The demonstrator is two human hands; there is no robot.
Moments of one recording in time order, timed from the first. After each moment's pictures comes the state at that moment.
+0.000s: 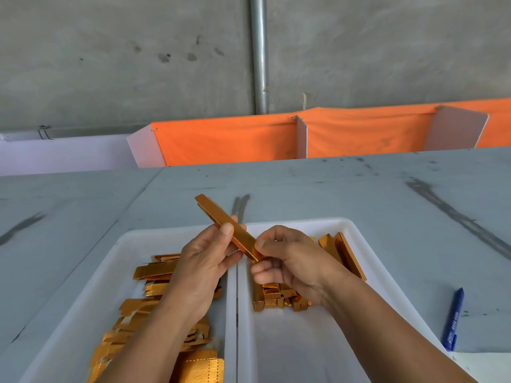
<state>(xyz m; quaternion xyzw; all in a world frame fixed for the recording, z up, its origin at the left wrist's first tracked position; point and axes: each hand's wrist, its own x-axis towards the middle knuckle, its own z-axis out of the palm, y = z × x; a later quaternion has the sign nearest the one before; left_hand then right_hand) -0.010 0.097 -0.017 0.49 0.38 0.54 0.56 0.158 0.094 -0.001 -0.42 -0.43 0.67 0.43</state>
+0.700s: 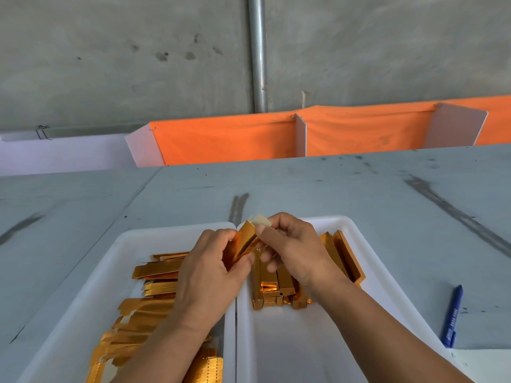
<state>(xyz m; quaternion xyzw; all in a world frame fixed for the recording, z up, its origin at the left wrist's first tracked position) -0.004 0.090 -0.033 0.73 0.54 0.42 0.03 0.155 0.093 -0.004 -0.46 -0.54 0.49 0.51</state>
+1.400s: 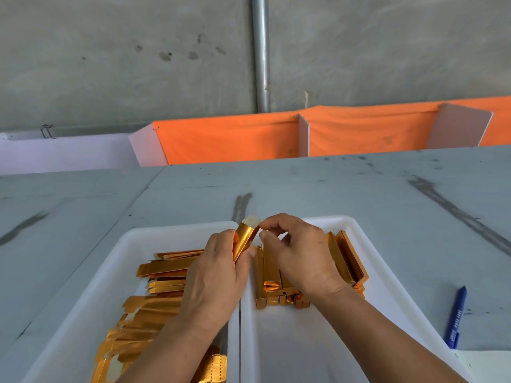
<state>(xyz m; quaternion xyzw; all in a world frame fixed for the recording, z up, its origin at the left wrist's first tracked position) 0.001 0.090 -0.033 0.74 0.59 0.32 0.00 0.152 0.095 -0.016 -0.55 -0.64 0.21 0.48</state>
